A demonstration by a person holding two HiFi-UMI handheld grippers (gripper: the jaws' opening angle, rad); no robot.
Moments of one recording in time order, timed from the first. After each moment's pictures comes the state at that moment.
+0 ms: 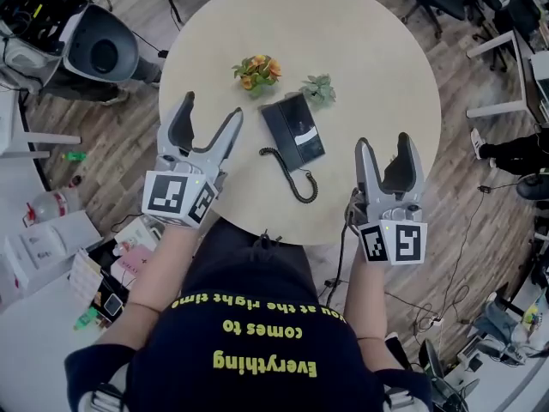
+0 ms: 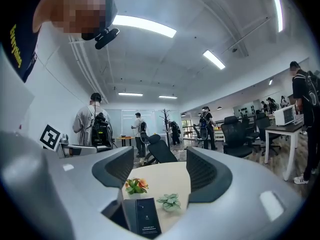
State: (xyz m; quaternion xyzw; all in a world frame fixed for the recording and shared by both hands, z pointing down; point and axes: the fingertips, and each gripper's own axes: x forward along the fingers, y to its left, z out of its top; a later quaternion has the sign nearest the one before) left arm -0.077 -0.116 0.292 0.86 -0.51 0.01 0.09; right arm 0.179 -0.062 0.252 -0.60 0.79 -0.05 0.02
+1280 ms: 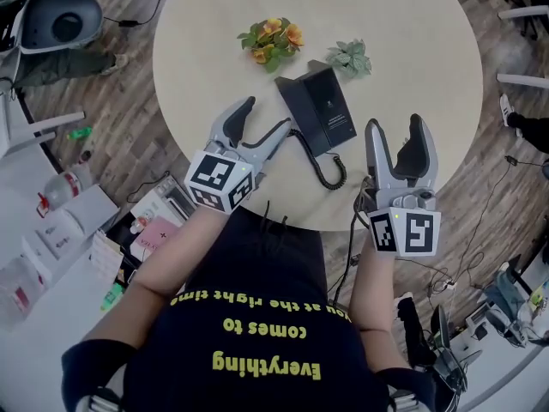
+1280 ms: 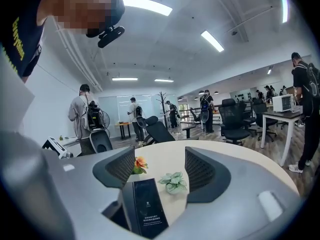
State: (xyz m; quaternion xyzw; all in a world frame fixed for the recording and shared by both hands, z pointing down) left arm -0.022 -0.117 0.467 0.88 -0.38 0.11 0.27; right arm 0.153 -0.113 0.348 -0.61 0.78 -0.12 -0.05
